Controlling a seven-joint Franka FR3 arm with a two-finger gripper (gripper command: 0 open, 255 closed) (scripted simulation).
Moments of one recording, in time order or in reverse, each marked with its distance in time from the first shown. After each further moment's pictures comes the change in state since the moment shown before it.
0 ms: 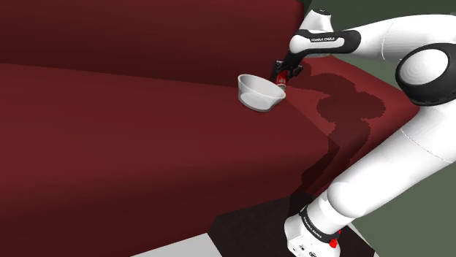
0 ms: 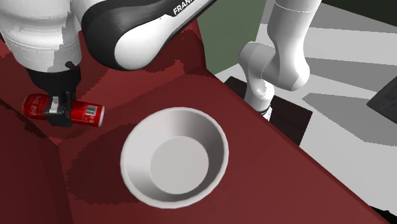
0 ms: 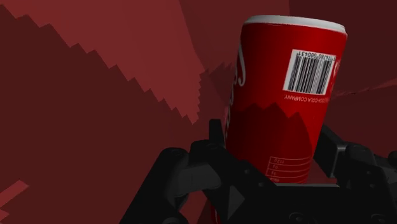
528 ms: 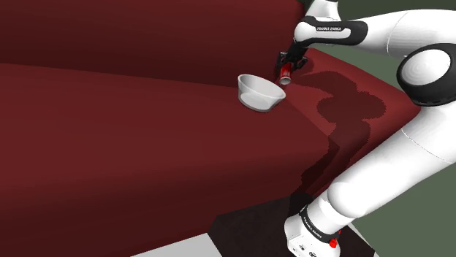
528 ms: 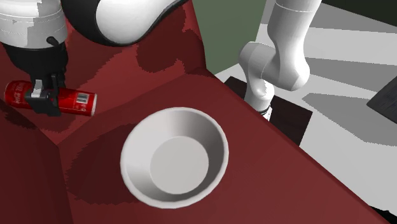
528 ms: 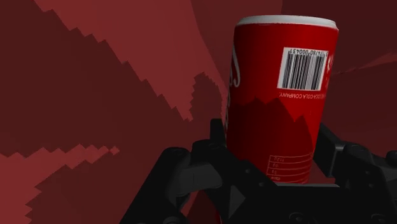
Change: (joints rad) arm 0.004 -0.007 0.004 0.098 0.012 -0.103 -0.021
